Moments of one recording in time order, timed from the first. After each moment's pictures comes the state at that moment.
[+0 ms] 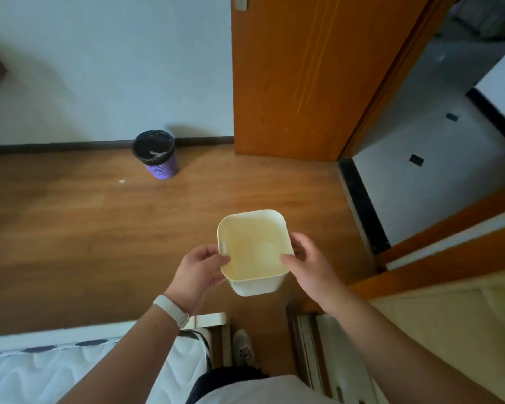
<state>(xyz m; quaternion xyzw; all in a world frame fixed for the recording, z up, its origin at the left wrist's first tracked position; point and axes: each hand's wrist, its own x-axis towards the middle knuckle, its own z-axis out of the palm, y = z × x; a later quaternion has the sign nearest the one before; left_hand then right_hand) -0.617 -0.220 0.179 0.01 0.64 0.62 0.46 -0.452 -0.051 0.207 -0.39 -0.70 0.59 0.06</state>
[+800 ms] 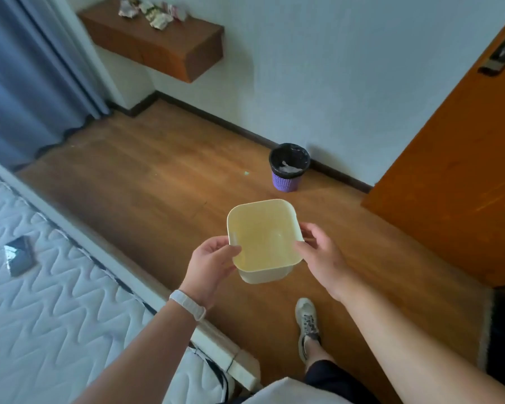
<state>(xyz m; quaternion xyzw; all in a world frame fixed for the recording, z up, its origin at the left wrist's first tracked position) -0.784 -0.268 0.204 -0.21 0.61 0.74 0.17 -0.774 -0.039 0.213 -0.12 -0.77 0.62 -0.11</state>
